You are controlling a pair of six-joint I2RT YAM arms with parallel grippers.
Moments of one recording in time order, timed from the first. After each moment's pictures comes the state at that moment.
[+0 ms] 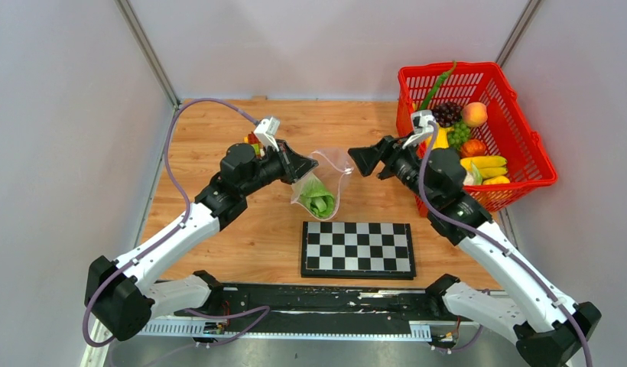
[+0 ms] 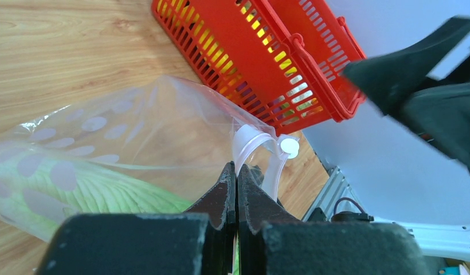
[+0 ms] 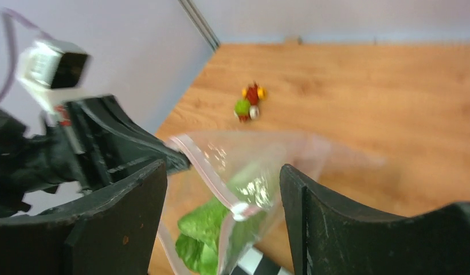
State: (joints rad) left arm -0.62 1.12 0.88 0.13 0.25 -0.65; right arm 0.61 0.91 0.97 -0.01 -0.06 0.44
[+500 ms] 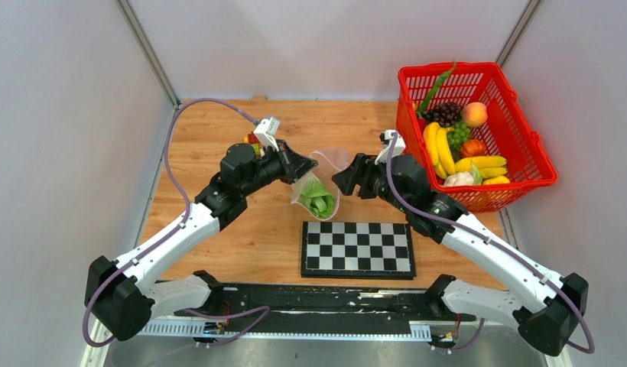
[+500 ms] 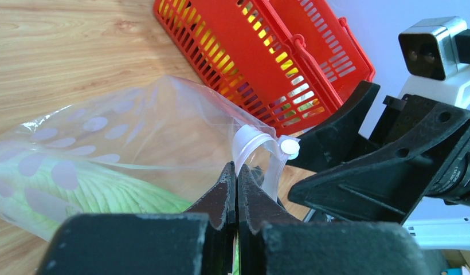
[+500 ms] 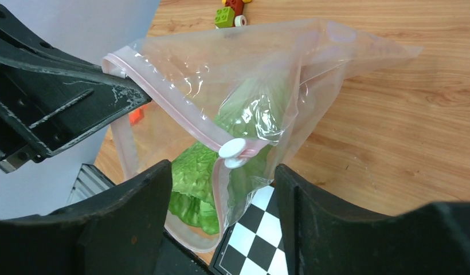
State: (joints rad) left arm -0.62 1.12 0.88 0.13 0.25 -0.64; right arm 0.74 1.03 0.95 -0.25 0.06 0.64
